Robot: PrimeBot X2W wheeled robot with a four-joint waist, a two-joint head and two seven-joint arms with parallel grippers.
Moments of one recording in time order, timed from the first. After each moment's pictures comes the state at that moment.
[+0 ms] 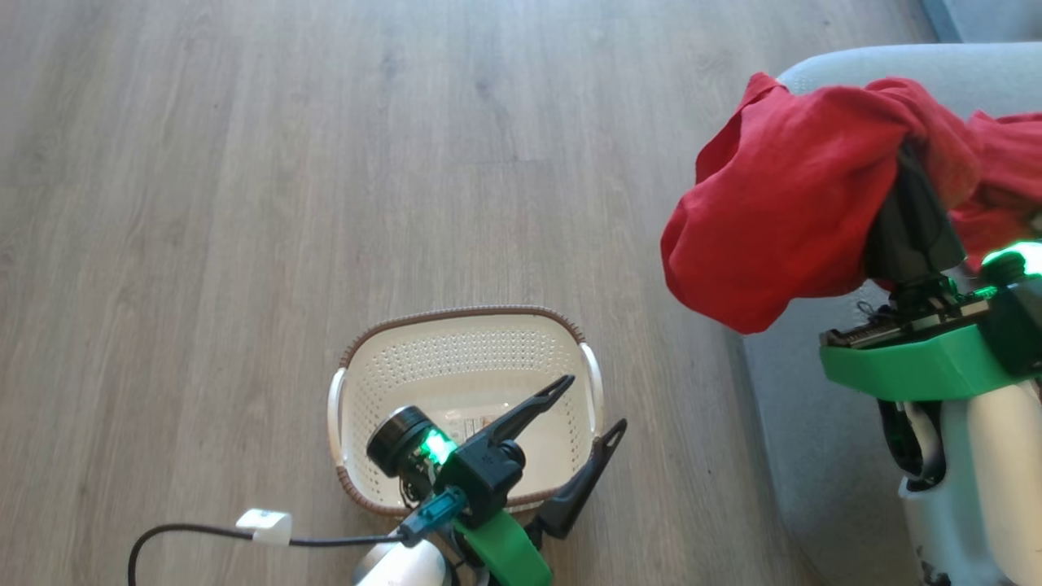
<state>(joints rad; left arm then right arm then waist) -0.18 0.07 -0.65 0.18 -0.16 -0.13 -0.26 -0.26 -0.13 0.05 -0.13 0.09 0.13 -0.26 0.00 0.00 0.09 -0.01</state>
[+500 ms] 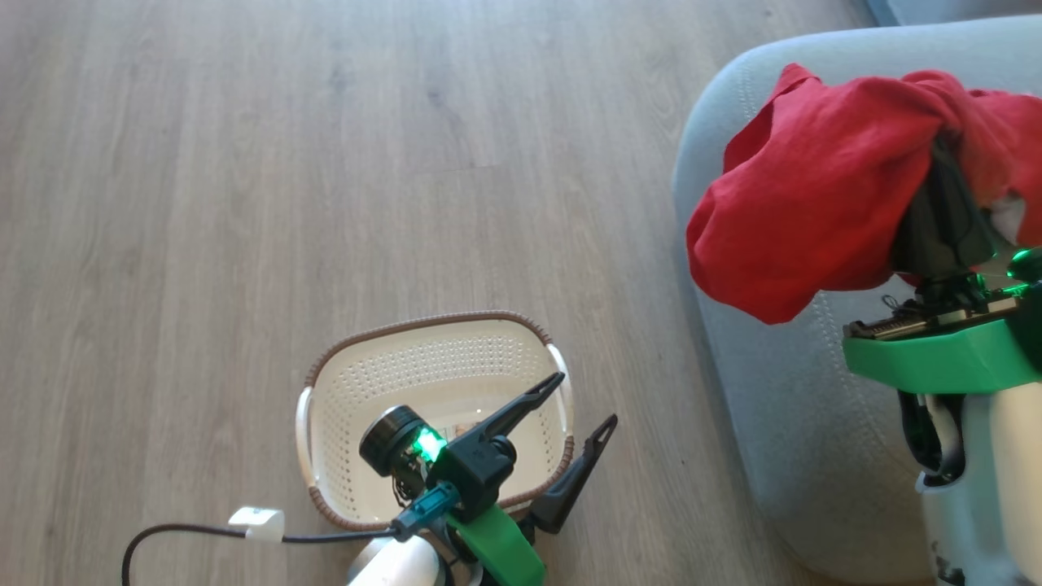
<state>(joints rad) -0.18 0.07 -0.63 0.20 -0.16 -0.13 -0.26 -0.26 -0.13 0.00 -0.13 0.09 0.13 -0.26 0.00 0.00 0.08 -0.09</state>
